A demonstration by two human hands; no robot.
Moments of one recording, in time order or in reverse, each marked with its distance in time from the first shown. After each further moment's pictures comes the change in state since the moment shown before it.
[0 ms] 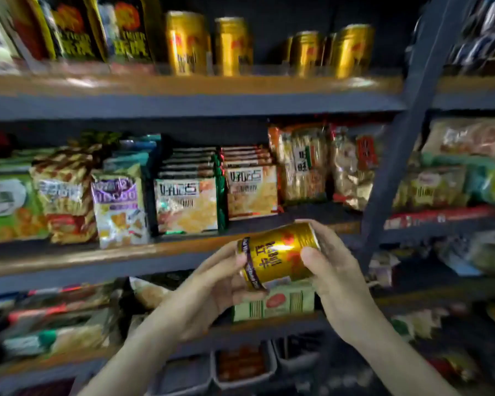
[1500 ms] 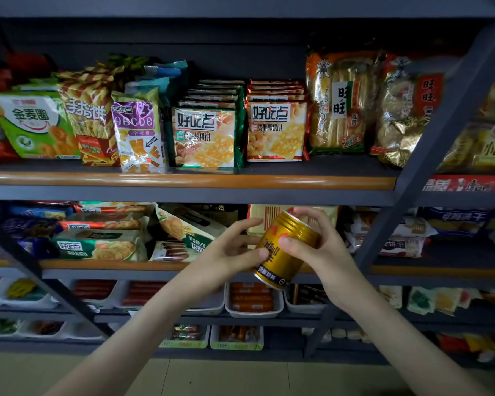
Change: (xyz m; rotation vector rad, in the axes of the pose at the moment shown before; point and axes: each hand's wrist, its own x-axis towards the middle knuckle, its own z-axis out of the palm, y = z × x) left_hand -0.017 -0.067 0.004 0.416 0.295 -0.123; right_hand -0.002 0.059 -0.027 -0.115 -0.134 0.201
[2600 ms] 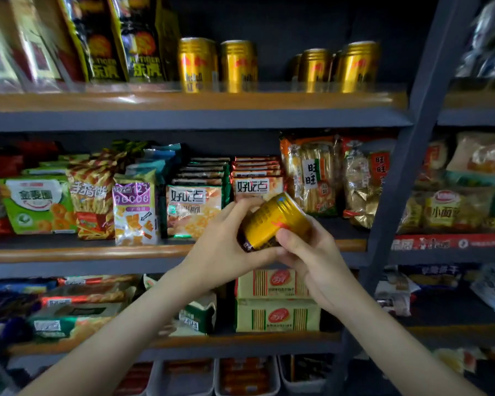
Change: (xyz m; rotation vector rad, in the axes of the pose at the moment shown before) left_hand 0.043 0.112 -0.003 0.829 0.296 0.782; right_hand 0.034 -0.084 -0.003 0.222 -0.019 -0.220
